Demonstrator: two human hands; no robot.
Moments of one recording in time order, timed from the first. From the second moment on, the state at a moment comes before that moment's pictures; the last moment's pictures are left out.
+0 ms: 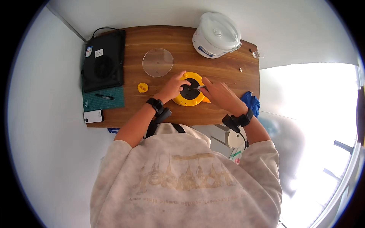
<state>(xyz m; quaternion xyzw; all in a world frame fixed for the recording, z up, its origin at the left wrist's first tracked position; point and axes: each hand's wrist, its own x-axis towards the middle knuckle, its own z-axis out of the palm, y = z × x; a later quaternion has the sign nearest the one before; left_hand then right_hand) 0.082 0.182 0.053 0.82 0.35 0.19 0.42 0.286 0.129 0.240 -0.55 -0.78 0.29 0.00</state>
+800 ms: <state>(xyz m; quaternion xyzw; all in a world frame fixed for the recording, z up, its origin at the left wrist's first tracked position) 0.082 0.187 0.032 0.82 0.31 0.18 0.44 0.259 0.123 0.225 -0.70 -0.67 0.24 0.08</state>
